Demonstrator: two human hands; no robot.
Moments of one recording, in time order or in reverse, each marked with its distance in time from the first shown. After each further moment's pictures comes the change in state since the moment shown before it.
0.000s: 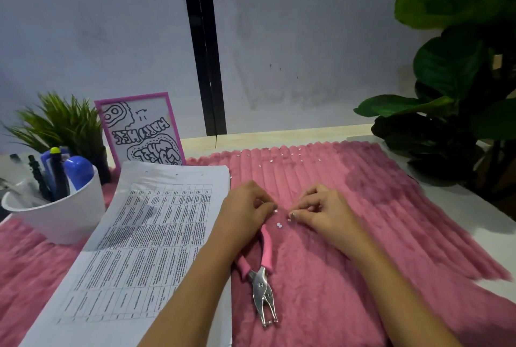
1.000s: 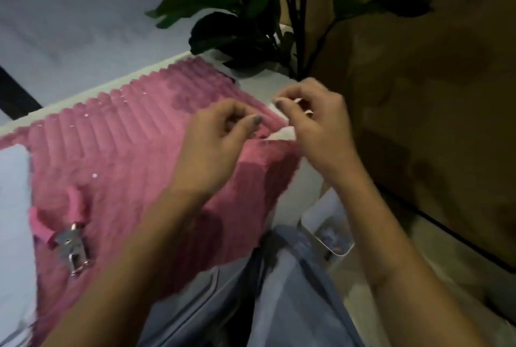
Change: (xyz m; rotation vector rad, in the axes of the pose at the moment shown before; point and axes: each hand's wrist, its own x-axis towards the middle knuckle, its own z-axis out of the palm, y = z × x) left_hand -0.080 0.200 0.098 -0.464 -0.322 0.403; right_hand -0.176 0.036 -0.163 -0.048 0.722 -0.039
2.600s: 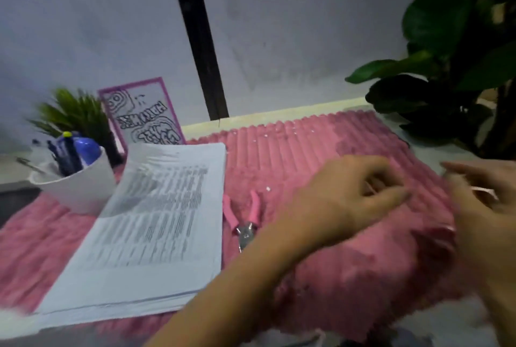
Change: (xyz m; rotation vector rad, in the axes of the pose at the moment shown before) left_hand -0.018 -0.004 -0.080 0.166 -0.088 -0.071; right_hand 0.030 0.056 0.089 0.170 -0.026 -0.012
